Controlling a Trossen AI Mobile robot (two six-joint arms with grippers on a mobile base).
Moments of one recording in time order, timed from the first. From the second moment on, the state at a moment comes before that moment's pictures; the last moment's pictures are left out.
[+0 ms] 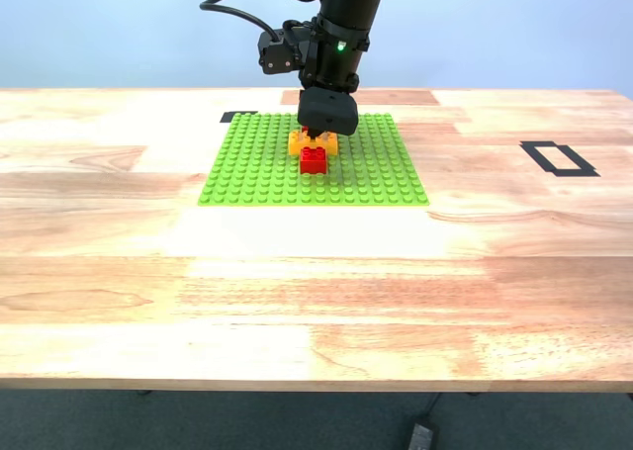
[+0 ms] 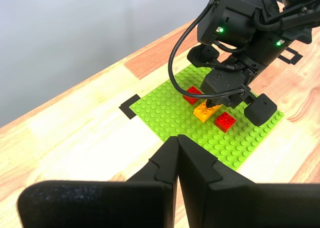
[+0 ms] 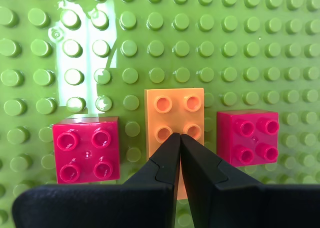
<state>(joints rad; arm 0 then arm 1) 0.00 1.01 1.10 -0.84 0.52 0.47 0.75 2.26 1.68 -0.73 -0.08 -0.84</state>
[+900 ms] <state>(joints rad) 0.00 1.01 1.10 -0.61 0.37 0.43 0.48 1.47 1.45 -0.59 0.00 -0.62</state>
